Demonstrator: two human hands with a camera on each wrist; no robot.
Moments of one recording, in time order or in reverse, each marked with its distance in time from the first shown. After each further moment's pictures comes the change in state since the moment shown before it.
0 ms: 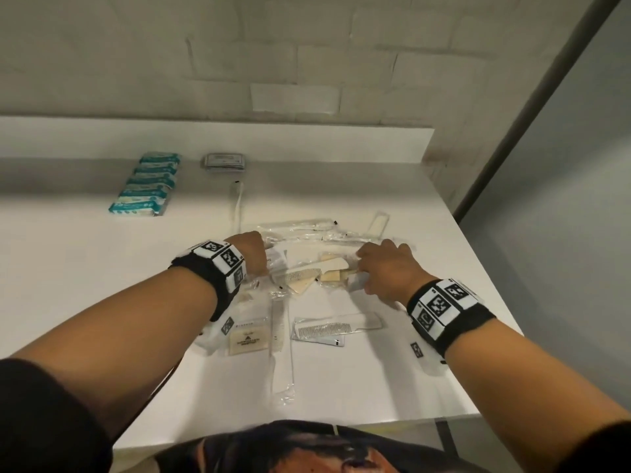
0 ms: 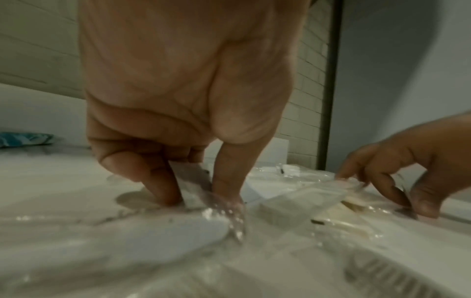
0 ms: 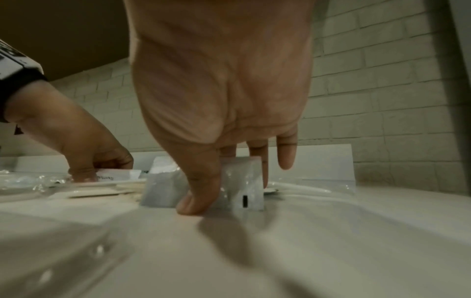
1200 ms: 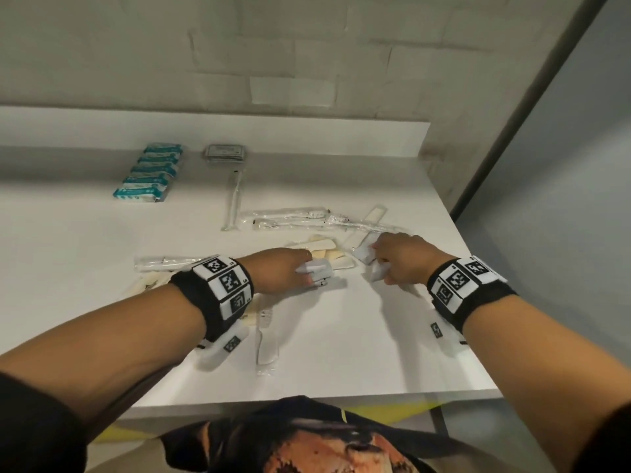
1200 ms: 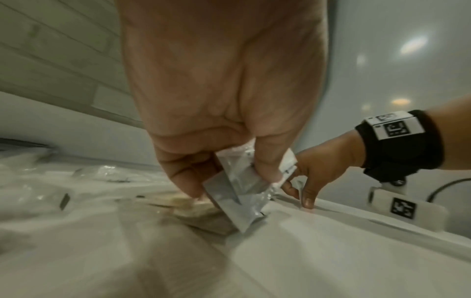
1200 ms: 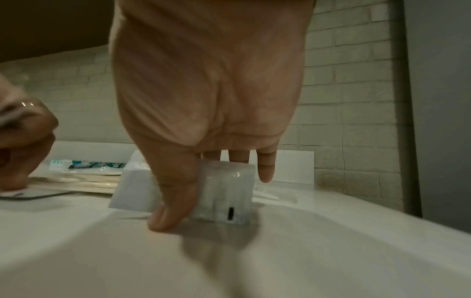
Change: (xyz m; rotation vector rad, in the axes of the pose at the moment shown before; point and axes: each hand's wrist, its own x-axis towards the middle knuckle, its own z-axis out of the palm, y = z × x) left_hand -0.065 0.051 0.028 -0.106 -0.053 0.402; right_hand -0.023 0.044 0.004 0.087 -0.096 0.000
